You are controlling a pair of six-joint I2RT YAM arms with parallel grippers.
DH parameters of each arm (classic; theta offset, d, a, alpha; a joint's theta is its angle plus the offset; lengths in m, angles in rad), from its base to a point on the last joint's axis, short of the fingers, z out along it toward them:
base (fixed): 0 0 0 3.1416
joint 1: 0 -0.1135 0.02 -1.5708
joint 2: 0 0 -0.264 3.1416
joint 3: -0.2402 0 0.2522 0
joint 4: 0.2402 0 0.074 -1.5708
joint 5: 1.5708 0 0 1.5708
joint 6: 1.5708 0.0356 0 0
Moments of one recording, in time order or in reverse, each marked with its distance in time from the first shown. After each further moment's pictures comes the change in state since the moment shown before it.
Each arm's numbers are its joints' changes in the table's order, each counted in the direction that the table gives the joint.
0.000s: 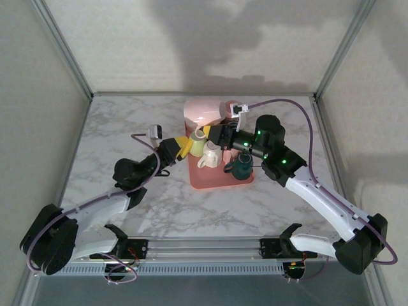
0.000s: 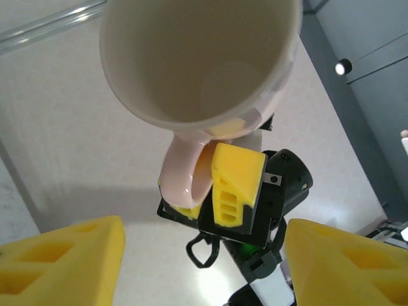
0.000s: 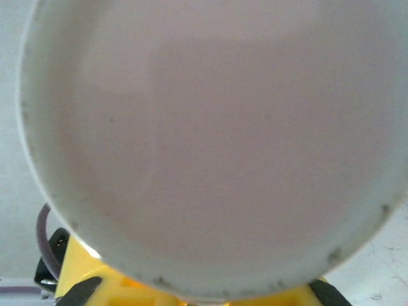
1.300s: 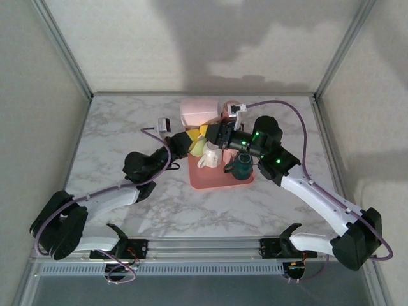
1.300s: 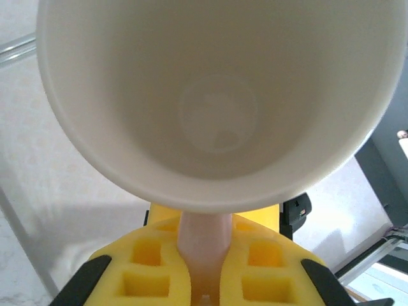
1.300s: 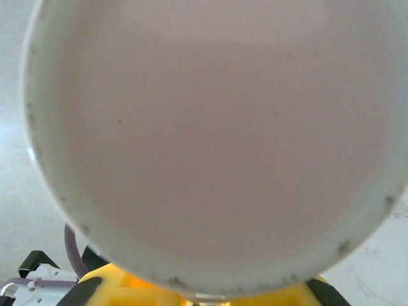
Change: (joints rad) left arm 0.064 -0.090 -0.101 -0.006 -0.094 0.074; right arm 0.010 -0.039 0.051 -0.168 -0.091 0.170
